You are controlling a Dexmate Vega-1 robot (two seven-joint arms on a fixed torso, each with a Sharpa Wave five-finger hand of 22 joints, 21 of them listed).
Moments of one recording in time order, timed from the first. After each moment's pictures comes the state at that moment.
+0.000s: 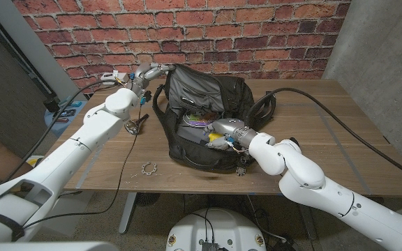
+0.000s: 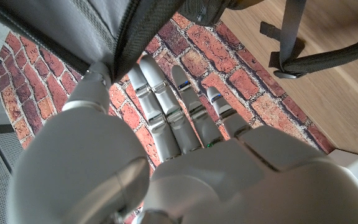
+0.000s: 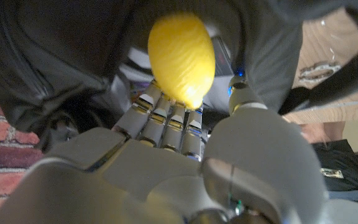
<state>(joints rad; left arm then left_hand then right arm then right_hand) 0.69 0.69 0.38 -1.61 -0.39 0.07 0.18 0.86 -0.11 0.44 -0.16 0.28 1.14 -0.07 0.44 0.19 1.12 -0.20 0.61 0.53 0.79 -0.18 0.41 0.27 0.36 0.06 0.23 0.19 -0.94 -0.77 -0.78 -2.31 -0.83 -0.50 0.37 0.94 0.00 0.34 -0.17 0.18 0.49 -0.06 0.20 0.19 0.47 -0.05 0.20 0.21 0.41 -0.05 0.35 0.28 0.67 -0.07 0.22 0.18</state>
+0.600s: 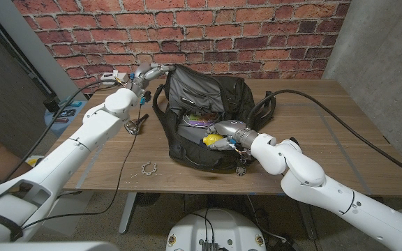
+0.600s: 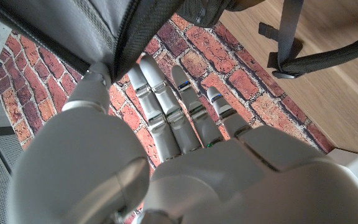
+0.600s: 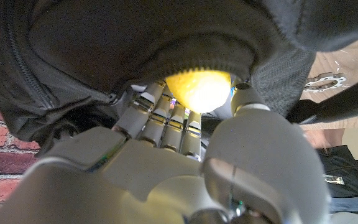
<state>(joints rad) 0.70 0.70 0.38 -1.62 -0.38 0.08 0.18 0.86 -0.11 0.44 -0.16 0.28 1.14 -0.07 0.43 0.20 1.12 -0.20 0.61 0.54 0.79 -0.18 0.41 0.27 0.36 0.06 0.23 0.19 -0.94 -0.78 -0.77 -2.27 -0.81 -0.47 0.37 0.94 0.00 0.33 -0.17 0.18 0.48 -0.06 0.20 0.20 0.47 -0.05 0.20 0.21 0.41 -0.05 0.35 0.28 0.67 -0.07 0.22 0.18</state>
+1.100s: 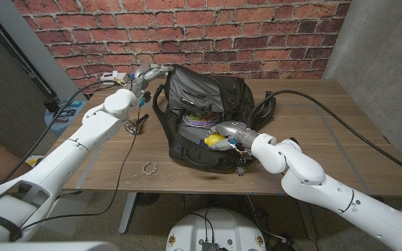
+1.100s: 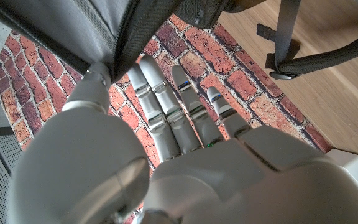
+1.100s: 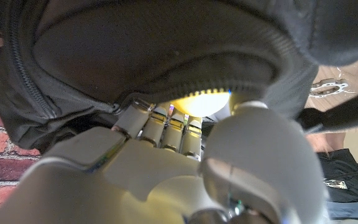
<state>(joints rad) 0.71 0.70 0.38 -1.62 -0.39 0.07 0.18 0.86 -0.11 0.44 -0.16 0.28 1.14 -0.07 0.43 0.20 1.12 -0.20 0.60 0.54 0.79 -0.18 0.41 0.27 0.36 0.06 0.23 0.19 -0.93 -0.78 -0.77 -2.26 -0.79 -0.47 0.37 0.97 0.01 0.34 -0.17 0.19 0.53 -0.07 0.22 0.20 0.54 -0.06 0.23 0.22 0.49 -0.05 0.39 0.29 0.74 -0.07 0.25 0.18</state>
